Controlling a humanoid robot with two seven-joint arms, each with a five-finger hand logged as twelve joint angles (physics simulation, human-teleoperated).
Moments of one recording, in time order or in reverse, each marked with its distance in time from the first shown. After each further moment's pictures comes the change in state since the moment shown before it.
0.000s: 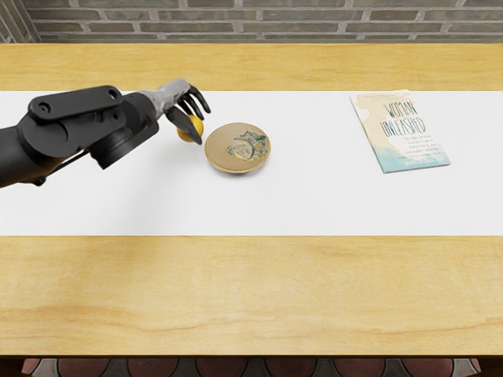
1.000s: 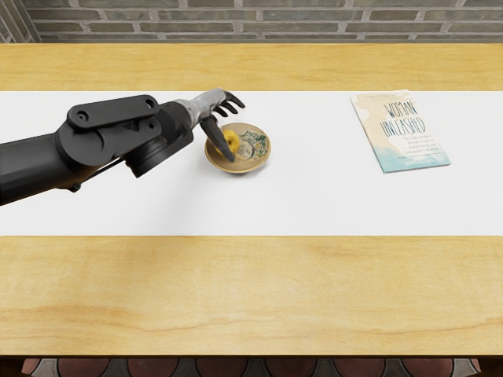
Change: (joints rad) left arm 0.006 -0.106 -0.032 0.008 0.004 0.004 0.008; right arm 0.000 0.000 0.000 0.000 0.000 0.000 0.000
